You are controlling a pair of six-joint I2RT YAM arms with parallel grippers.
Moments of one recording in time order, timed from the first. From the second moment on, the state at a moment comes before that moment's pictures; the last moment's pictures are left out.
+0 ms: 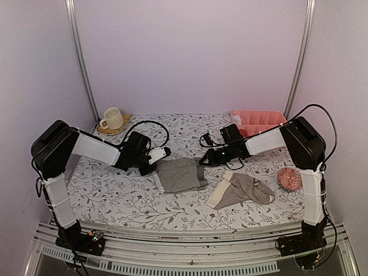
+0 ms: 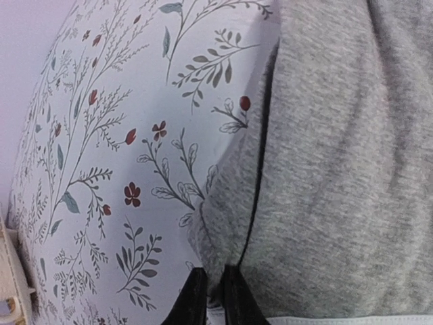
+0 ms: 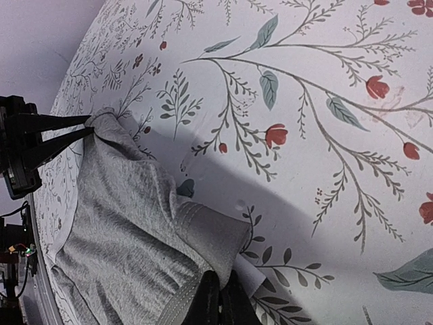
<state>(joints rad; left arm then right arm) -0.58 1.89 0.95 0.11 -0.09 0.67 0.57 2.17 1.32 0.05 -0.53 0.35</state>
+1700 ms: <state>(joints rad) -0.42 1.85 1.14 -0.07 0.14 0.68 0.53 2.25 1.63 -0.20 -0.59 0.03</state>
